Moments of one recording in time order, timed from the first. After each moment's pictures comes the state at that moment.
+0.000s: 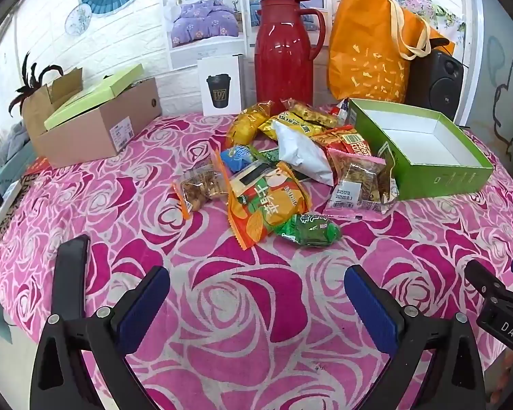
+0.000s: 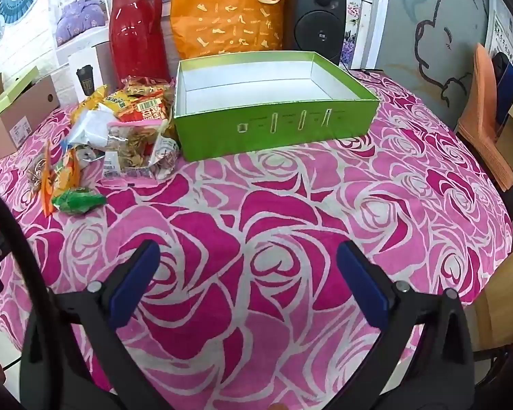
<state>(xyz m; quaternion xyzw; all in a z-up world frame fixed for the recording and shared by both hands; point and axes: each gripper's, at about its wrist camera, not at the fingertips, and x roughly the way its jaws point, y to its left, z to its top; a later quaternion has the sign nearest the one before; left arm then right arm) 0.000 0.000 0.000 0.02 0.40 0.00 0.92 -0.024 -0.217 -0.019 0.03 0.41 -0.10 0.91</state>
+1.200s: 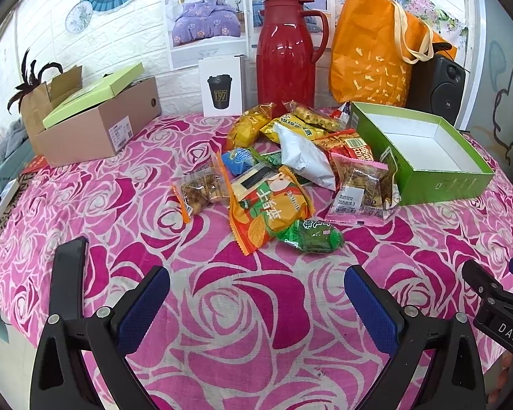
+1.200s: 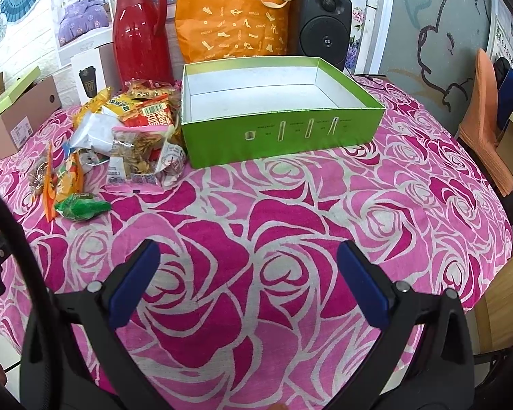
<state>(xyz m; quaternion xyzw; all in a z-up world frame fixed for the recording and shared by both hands) 0.004 0.005 -0.002 0.01 0.39 -0.01 0.92 -0.017 -0.207 -0.015 0.02 0.40 -0.10 0.91</state>
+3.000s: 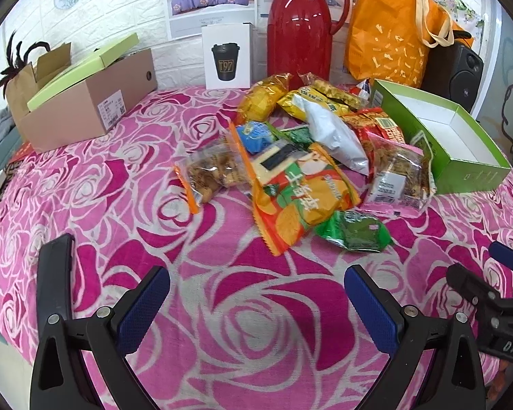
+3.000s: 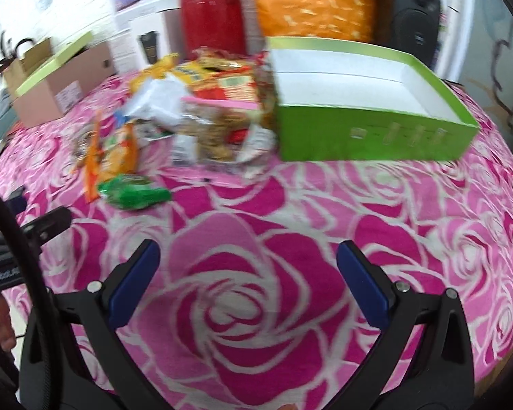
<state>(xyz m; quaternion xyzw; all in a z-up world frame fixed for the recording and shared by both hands) 0.047 0.041 -0.030 0.01 0.44 -0.02 0.90 0.029 -0.164 -0.041 0.01 0.43 0.05 0.90</state>
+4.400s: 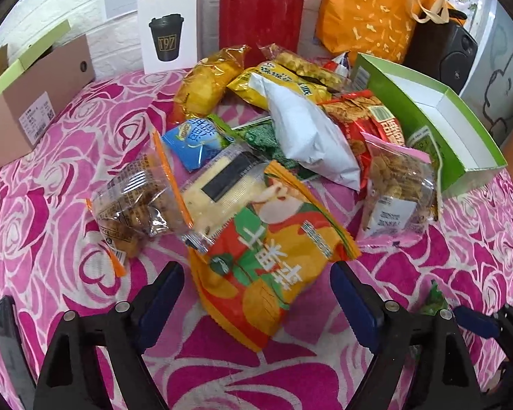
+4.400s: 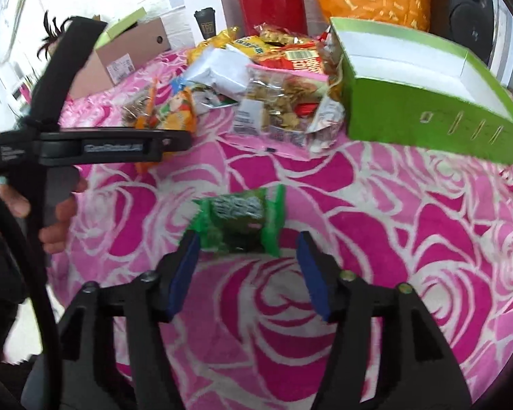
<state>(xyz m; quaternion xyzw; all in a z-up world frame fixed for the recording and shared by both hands) 0.130 0.018 -0.061 0.00 0.50 -0.10 0.86 0.013 -0.145 -0.051 0.02 0.46 0.16 0.87</state>
